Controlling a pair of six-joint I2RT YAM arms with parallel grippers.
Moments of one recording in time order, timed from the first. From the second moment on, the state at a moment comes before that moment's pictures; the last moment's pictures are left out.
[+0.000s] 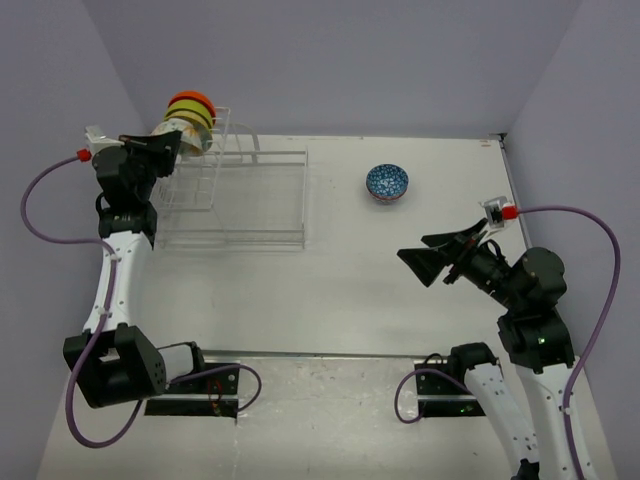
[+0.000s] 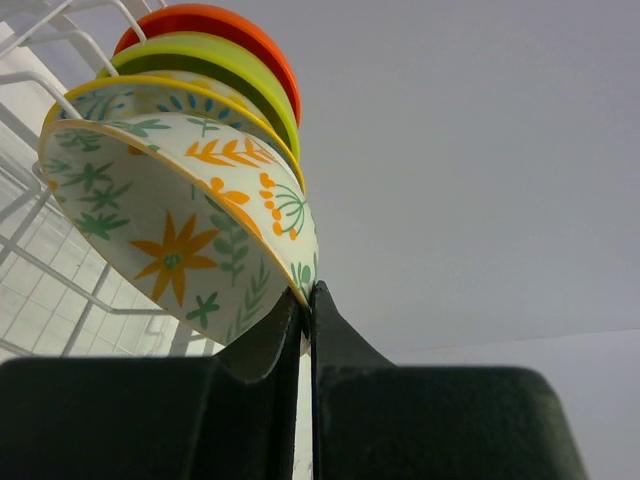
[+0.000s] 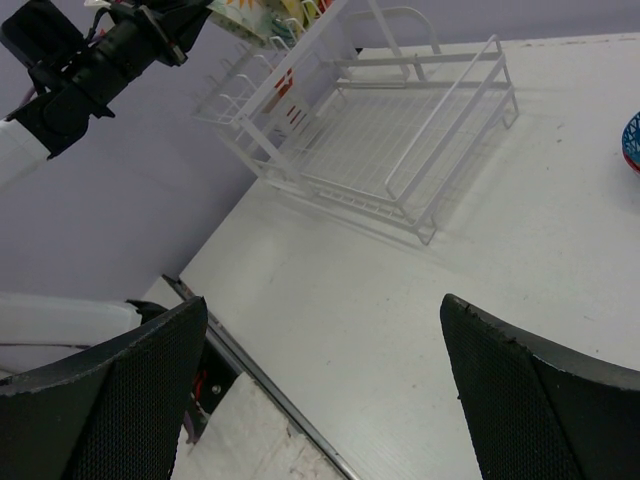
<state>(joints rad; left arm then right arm) 0.20 1.24 1.07 0.12 0.21 -1.22 0.16 0.48 0.86 -0.42 -0.61 0.54</state>
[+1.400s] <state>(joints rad) -1.09 1.22 1.17 -0.41 -0.03 -0.03 0.37 0.91 1.35 -0.85 -0.28 0.40</state>
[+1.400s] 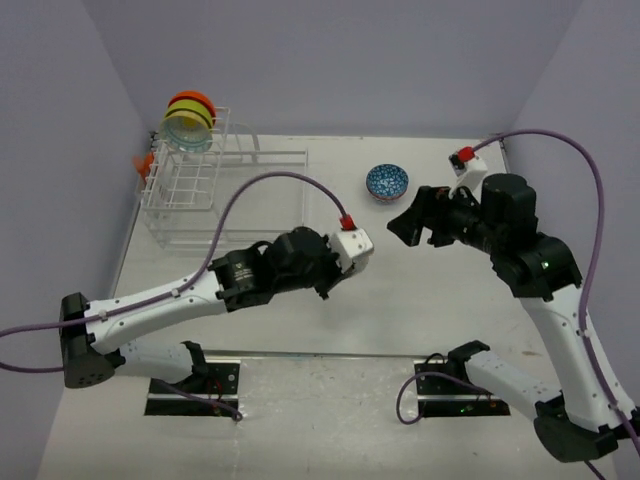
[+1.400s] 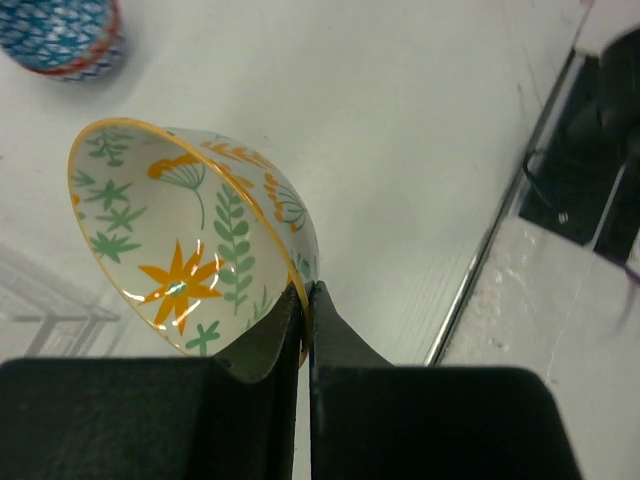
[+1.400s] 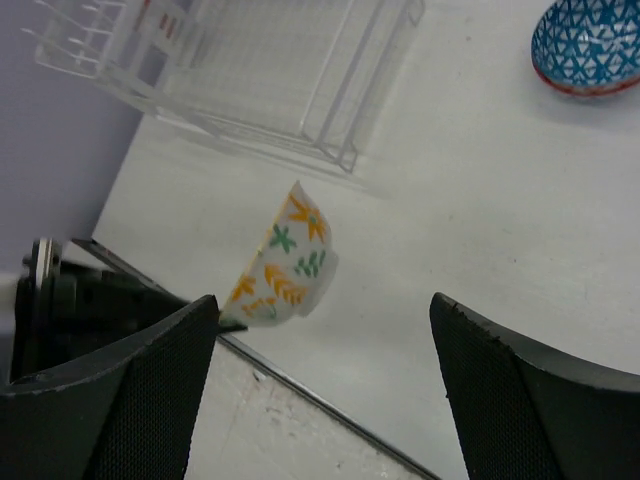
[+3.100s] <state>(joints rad) -0.88 0.93 1.20 -0.46 -0.76 -0.31 0.40 1.72 1.13 -0.38 0.02 0.63</state>
